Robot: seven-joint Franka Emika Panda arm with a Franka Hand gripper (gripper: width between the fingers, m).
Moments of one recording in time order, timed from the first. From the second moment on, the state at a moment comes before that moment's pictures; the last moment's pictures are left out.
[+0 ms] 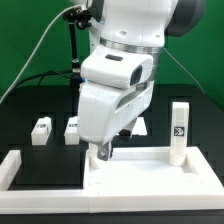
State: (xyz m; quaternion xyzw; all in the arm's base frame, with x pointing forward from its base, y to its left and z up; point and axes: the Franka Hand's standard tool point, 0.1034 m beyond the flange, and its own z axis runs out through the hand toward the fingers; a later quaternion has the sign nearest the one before) arm 0.658 -0.023 0.102 0.86 0.51 -0.04 0.06
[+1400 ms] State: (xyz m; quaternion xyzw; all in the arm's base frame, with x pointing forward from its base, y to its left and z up) arm 0.569 -0.174 0.109 0.98 -0.16 -0.10 -0.05
